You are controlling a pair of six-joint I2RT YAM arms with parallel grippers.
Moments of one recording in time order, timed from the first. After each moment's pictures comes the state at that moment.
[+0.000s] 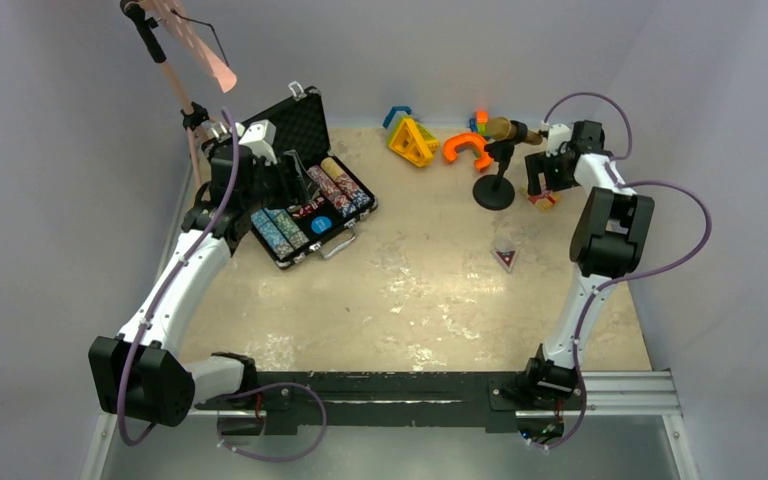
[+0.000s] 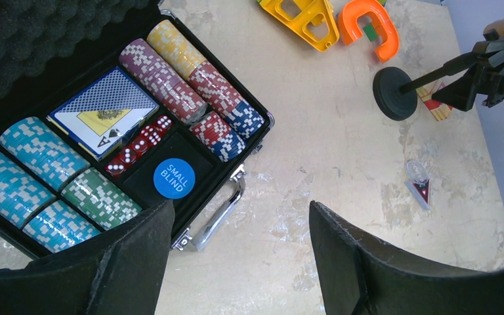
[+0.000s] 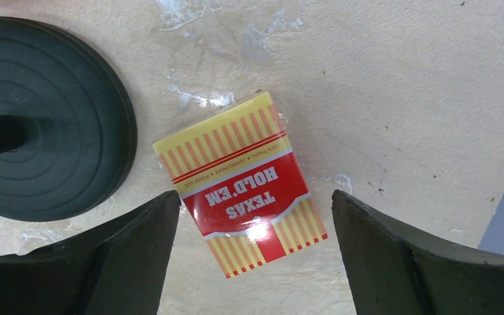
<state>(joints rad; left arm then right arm) -0.18 1.22 1.08 -0.33 0.21 -0.38 -0.24 2.16 1.69 -0.50 -0.21 -0.41</state>
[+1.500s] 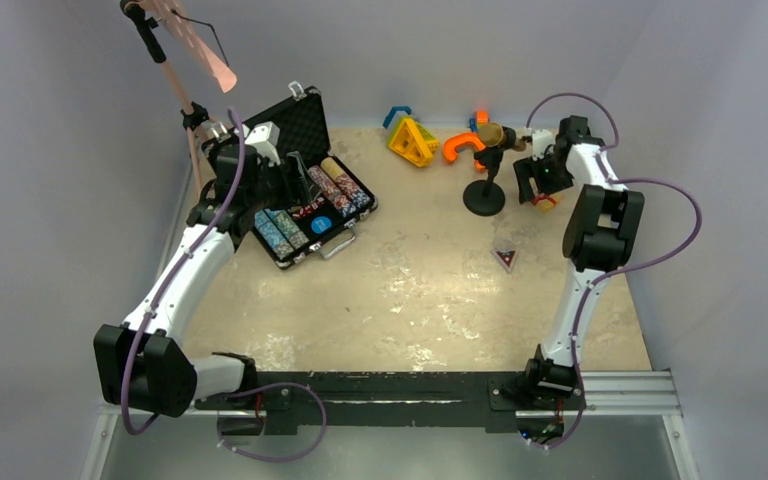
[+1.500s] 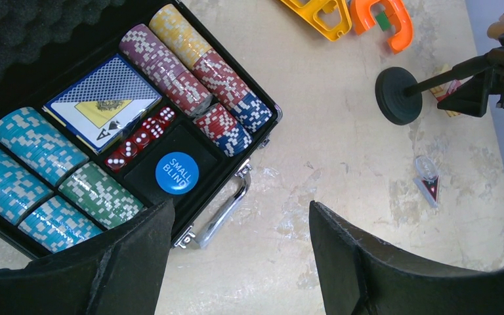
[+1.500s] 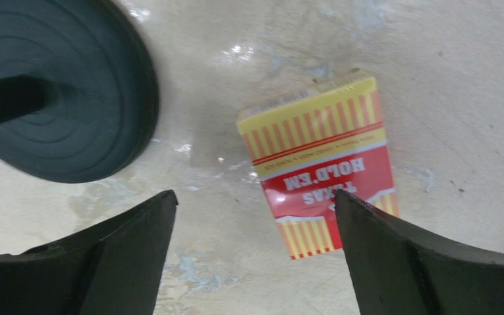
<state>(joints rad) -0.18 1.26 1.08 -0.33 0.21 -0.38 -0.19 2.23 1.85 -0.80 -0.21 -0.49</state>
